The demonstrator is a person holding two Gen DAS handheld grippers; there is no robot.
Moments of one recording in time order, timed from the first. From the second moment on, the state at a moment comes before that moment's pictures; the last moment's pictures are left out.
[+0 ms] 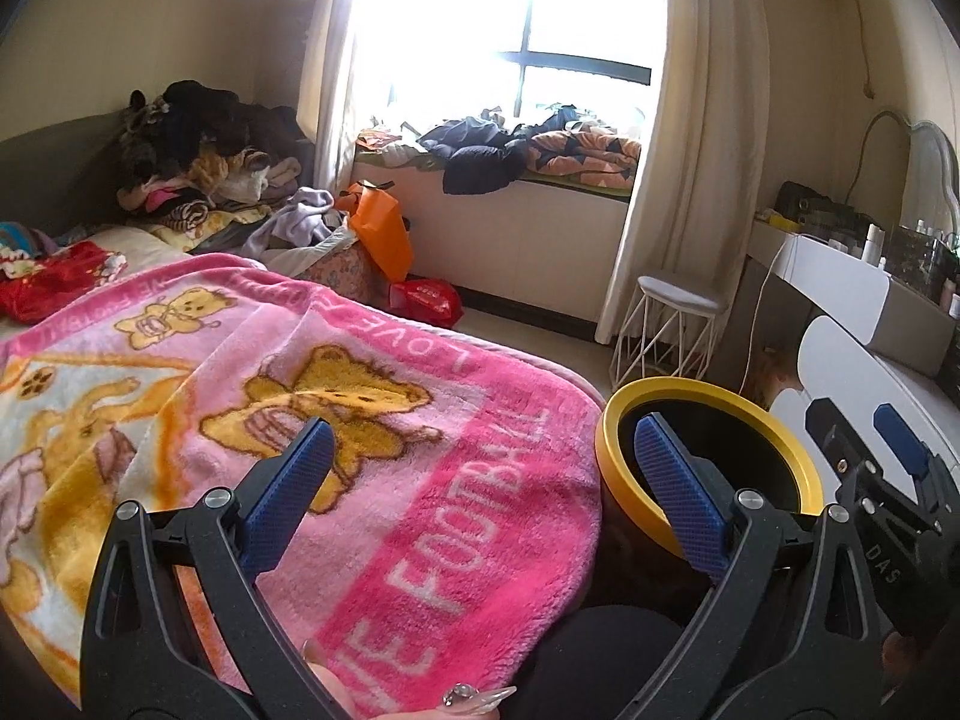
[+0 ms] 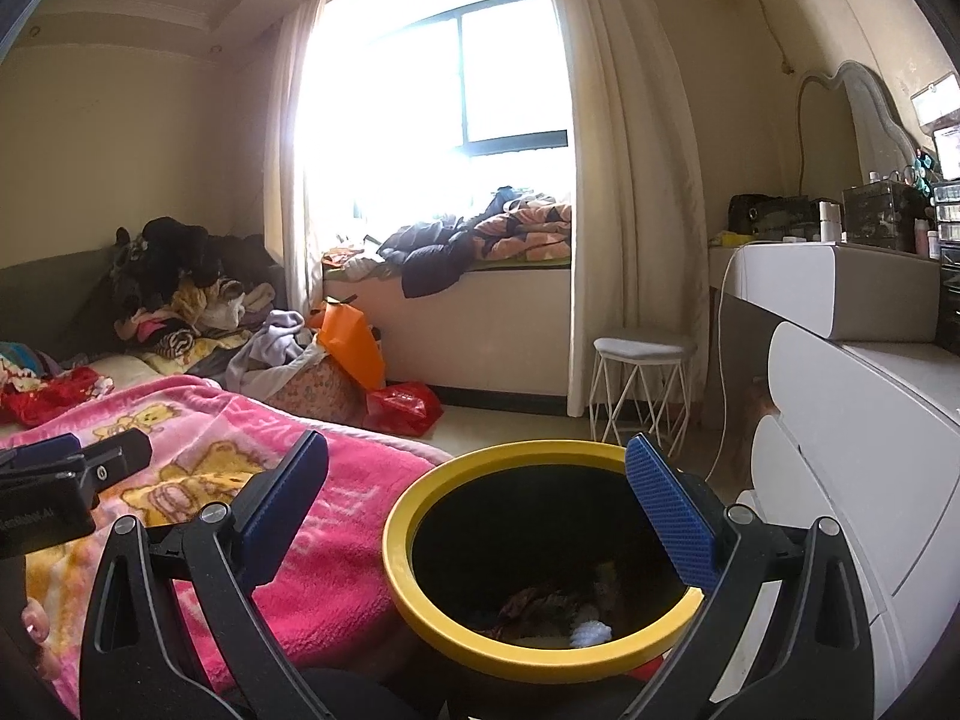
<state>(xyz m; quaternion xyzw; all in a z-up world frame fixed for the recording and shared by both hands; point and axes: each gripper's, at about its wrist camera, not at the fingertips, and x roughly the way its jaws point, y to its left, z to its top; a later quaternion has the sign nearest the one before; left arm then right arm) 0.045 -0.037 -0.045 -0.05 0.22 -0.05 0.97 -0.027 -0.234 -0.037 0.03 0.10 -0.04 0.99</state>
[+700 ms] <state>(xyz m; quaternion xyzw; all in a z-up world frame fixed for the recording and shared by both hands) 0.045 -0.045 -0.044 -0.05 0.22 -0.06 0.97 -0.026 -0.233 -0.040 0.04 0.10 -0.04 0.99</state>
